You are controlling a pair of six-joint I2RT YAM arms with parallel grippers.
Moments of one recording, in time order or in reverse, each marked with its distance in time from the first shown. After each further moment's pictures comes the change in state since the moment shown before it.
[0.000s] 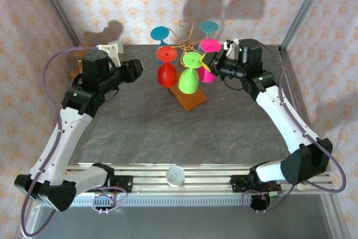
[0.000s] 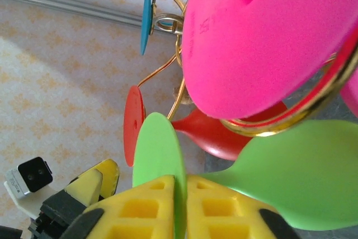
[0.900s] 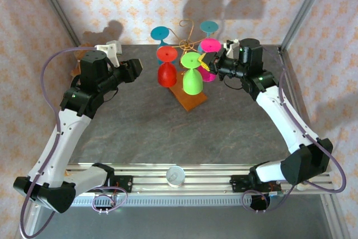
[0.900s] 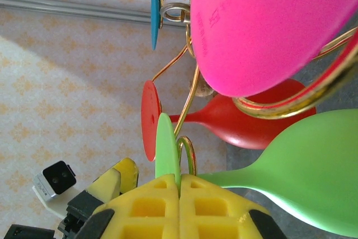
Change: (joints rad) left arm 0.000 -0.016 -0.001 0.007 -0.005 -0.011; right arm 0.000 -0.003 0.000 0.023 -0.040 0.124
